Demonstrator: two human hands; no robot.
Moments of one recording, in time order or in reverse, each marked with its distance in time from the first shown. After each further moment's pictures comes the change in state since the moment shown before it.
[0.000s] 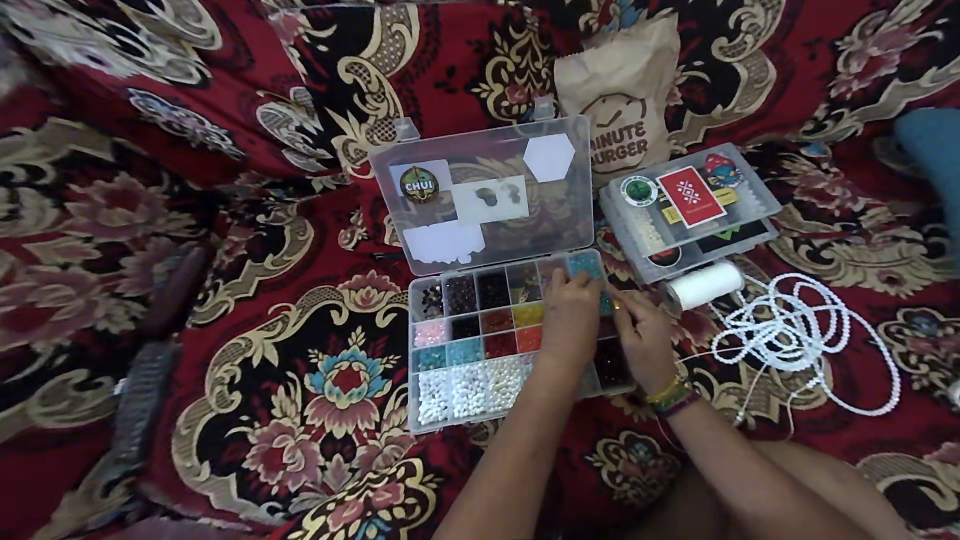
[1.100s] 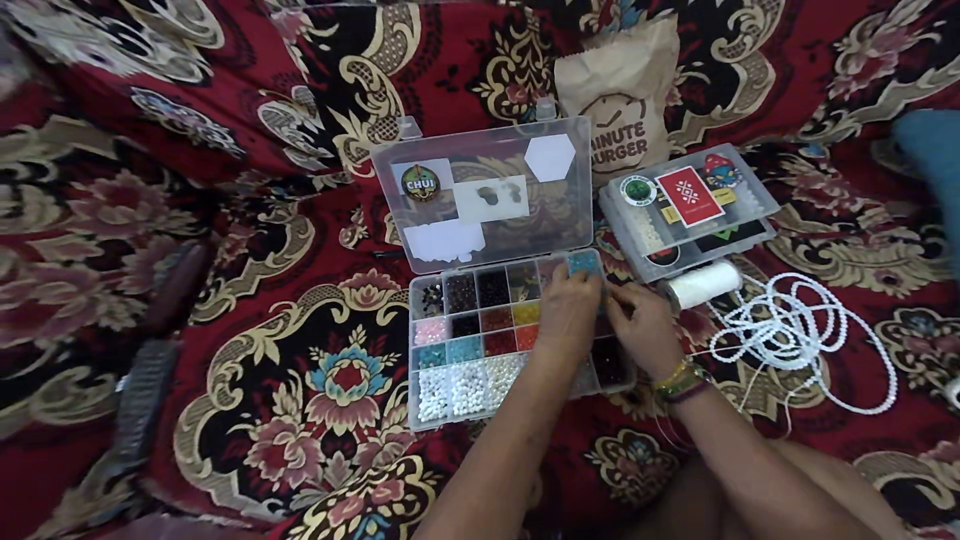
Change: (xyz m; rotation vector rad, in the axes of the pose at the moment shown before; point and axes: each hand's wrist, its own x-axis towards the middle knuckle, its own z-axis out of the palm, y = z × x) left_hand 0.004 0.005 -0.015 0.129 -0.109 -0.002; right_hand 0.020 -0.012 -0.015 -0.095 -0.166 0.035
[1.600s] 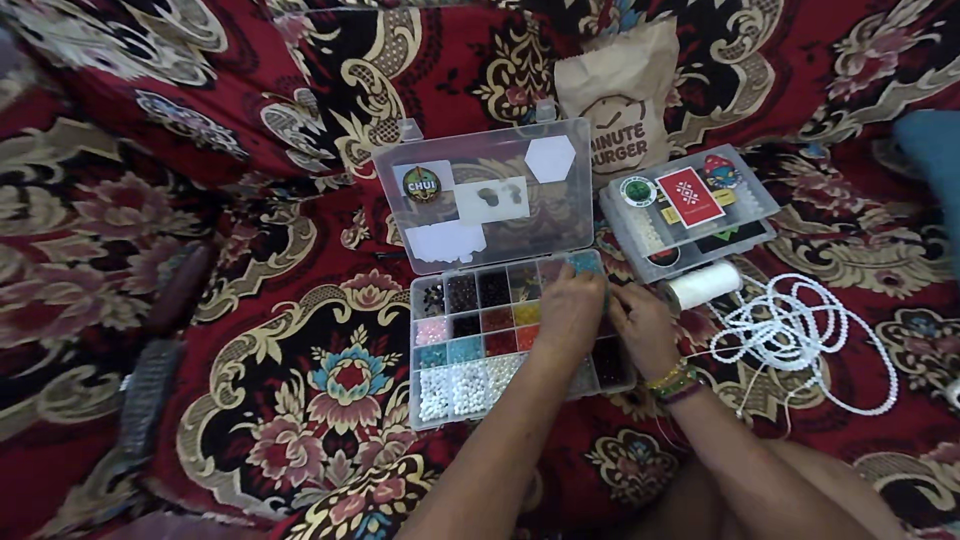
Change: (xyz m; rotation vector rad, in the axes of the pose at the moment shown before) left_hand 0.004 0.004 -0.008 0.007 -0.065 0.010; right_hand -0.003 0.001 0.007 -0.073 0.079 -0.046
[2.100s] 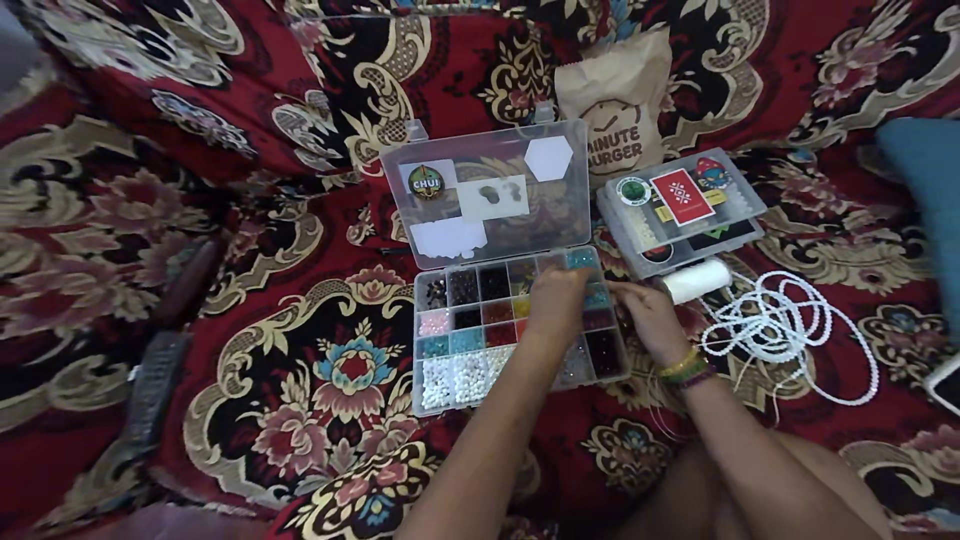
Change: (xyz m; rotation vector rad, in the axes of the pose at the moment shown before) left_hand -0.001 -0.009 -0.020 -0.136 -0.151 -0.112; right_hand 0.007 0.009 -0.025 0.357 -0.261 0.344
